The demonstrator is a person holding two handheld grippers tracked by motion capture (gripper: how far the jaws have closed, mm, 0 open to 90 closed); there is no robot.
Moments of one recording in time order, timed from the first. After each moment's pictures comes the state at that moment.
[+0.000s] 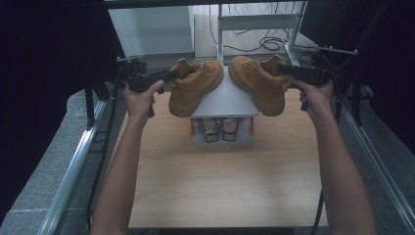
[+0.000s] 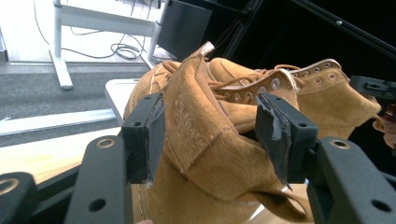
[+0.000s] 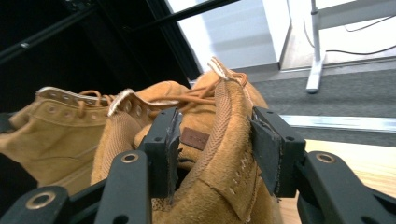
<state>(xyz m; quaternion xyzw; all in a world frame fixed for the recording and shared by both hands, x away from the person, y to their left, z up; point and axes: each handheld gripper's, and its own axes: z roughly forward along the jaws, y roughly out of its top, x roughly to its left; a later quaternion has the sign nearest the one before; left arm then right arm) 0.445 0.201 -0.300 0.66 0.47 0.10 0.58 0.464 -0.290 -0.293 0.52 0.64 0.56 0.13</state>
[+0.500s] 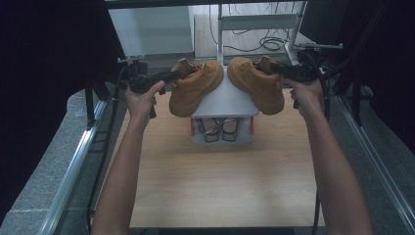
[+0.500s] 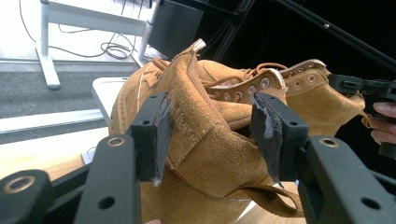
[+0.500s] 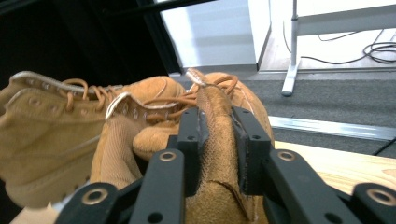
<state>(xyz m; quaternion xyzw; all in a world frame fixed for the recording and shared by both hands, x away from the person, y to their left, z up) 0.446 0.195 -0.303 0.65 0.47 0.09 0.59 0.463 -0.251 -0.280 0.51 0.66 0.52 0.19</state>
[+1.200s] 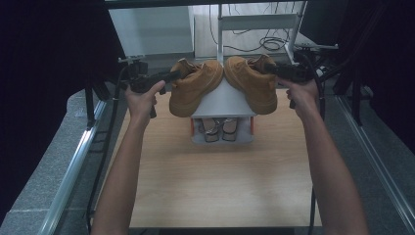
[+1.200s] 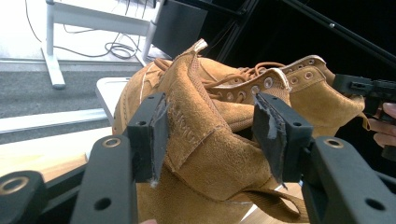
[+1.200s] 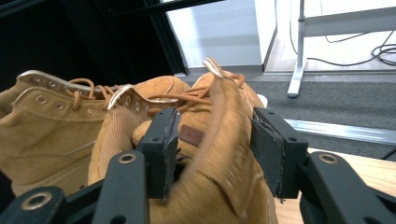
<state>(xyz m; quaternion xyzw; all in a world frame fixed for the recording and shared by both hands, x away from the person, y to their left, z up) 0.447 0.195 -0.301 0.66 0.47 0.09 0.58 0.464 -0.246 -0.282 0.50 0.67 0.52 0.18</state>
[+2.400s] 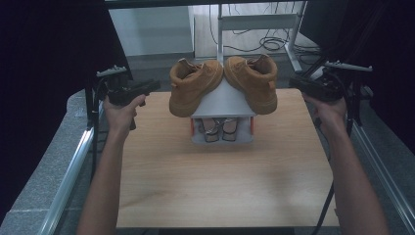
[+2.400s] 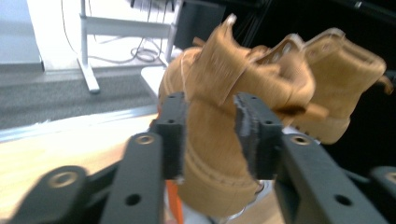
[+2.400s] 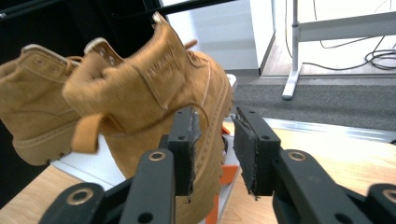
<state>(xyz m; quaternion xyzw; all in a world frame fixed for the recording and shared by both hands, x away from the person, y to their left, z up) 0.407 0.239 -0.311 0.68 0.46 0.15 0.54 0.422 -0.312 -0.310 0.49 0.66 0.54 0.19</state>
